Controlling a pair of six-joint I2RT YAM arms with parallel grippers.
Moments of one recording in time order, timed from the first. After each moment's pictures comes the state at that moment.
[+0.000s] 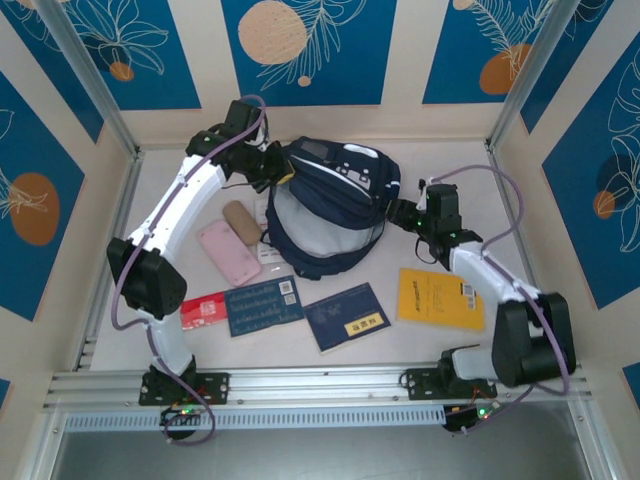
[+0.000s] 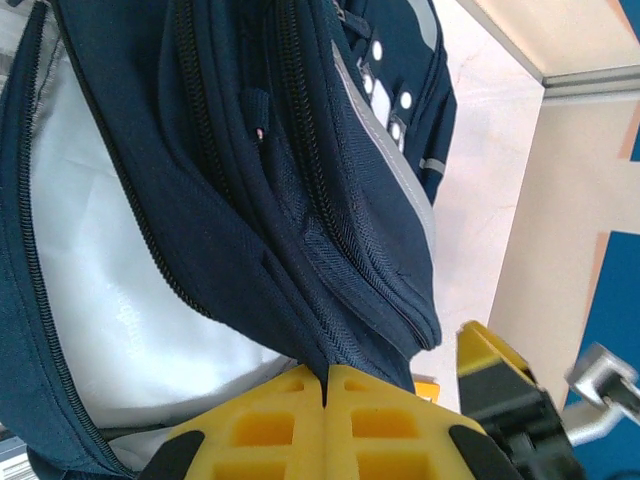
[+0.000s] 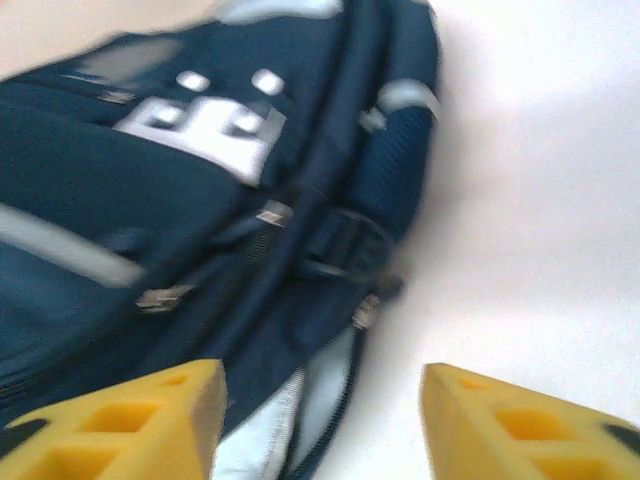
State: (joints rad) left arm -0.41 1.86 1.97 -0.99 0.35 -0.90; right arm 0.20 1.30 0.78 -0.06 -0.12 0.41
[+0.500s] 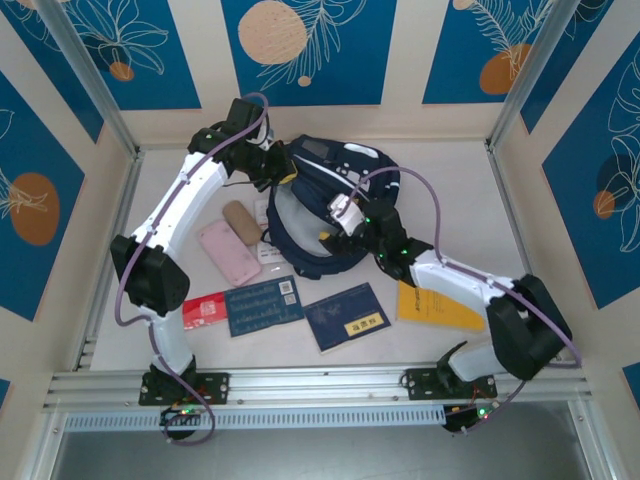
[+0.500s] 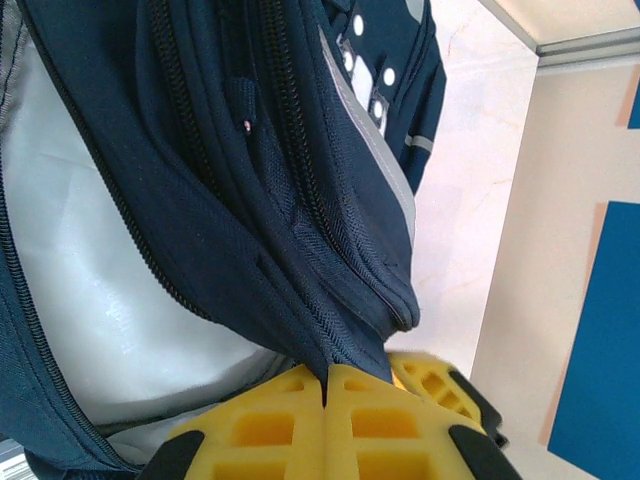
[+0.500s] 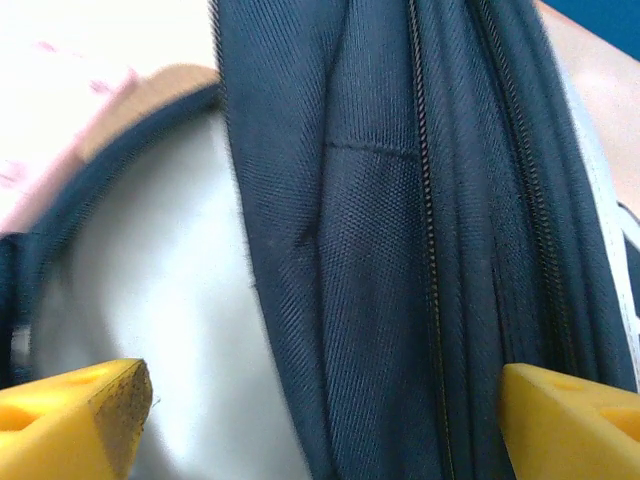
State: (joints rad) left arm -0.41 1.89 2.01 -1.02 0.39 -0.86; right arm 0.61 1.43 0.81 0.15 -0.02 -0.35
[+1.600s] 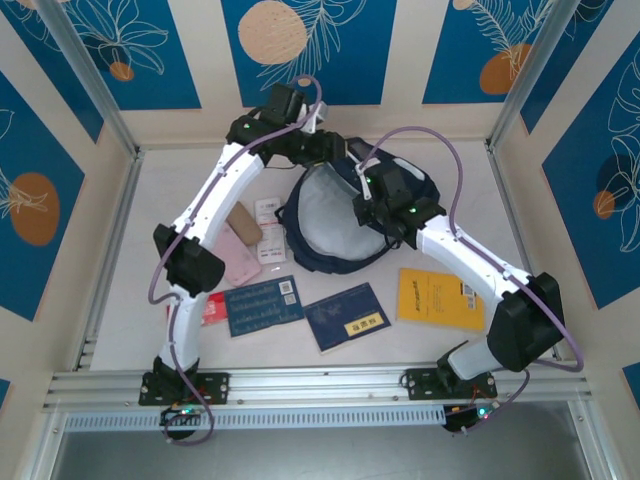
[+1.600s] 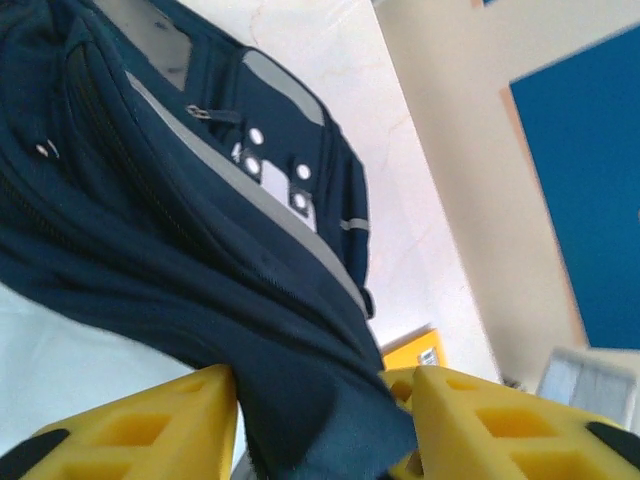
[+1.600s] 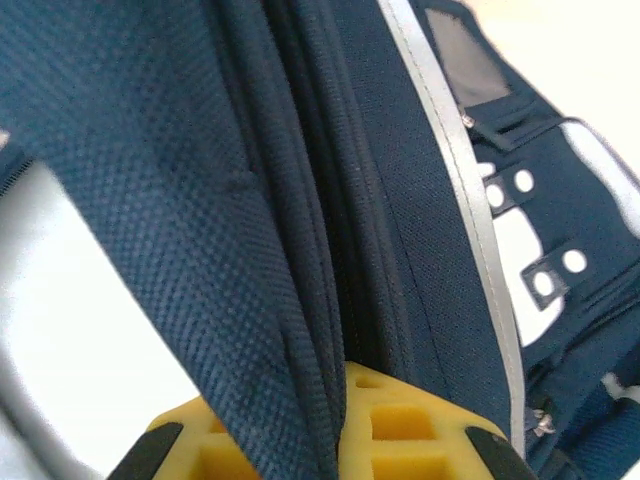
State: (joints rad) left arm -0.56 2.17 2.47 -1.03 0.45 -0.51; right arm 0.52 1.45 1.21 -0.51 0.21 0.13
